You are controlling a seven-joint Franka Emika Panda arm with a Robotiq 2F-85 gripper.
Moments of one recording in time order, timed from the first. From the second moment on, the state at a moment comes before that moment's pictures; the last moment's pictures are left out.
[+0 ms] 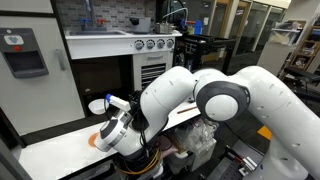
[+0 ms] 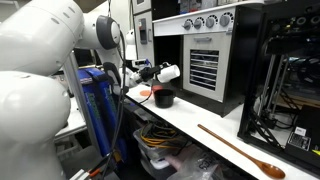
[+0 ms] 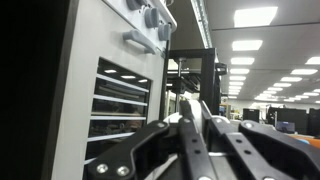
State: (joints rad) arm 0.64 0.95 0.13 -1.47 -1.67 0.92 -0.95
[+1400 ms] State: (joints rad) arm 0.59 0.89 0.22 -1.27 -1.43 0.87 -0.43
